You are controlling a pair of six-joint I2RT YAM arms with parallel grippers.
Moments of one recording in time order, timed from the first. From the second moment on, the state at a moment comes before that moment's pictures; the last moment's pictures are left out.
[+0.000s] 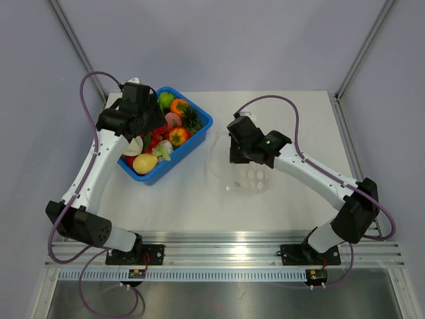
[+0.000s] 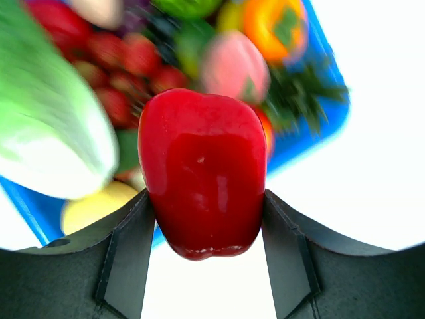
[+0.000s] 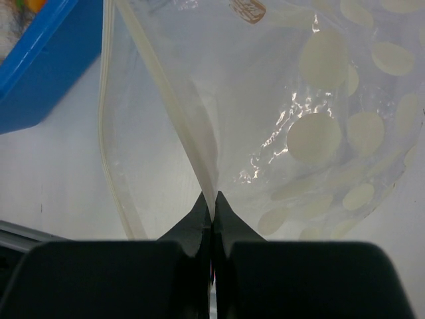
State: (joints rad) left arm -0.28 1.45 1.62 -0.93 -0.26 -0.60; right arm 0.78 1.53 1.41 -0.75 0.22 0.65
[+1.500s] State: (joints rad) left arm -0.53 1.51 1.53 -0.78 0.49 -0.47; right arm 0.77 1.48 1.42 -0.73 0.17 0.69
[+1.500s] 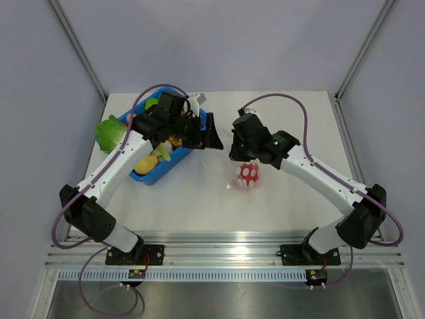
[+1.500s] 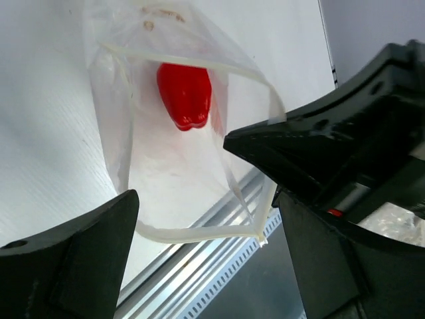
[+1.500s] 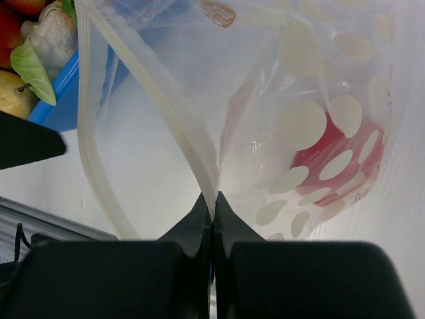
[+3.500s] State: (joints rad) left arm -0.23 2.09 2.00 -0.88 -0.13 -0.29; right arm 0.77 1.47 1.40 -0.72 0.16 0.69
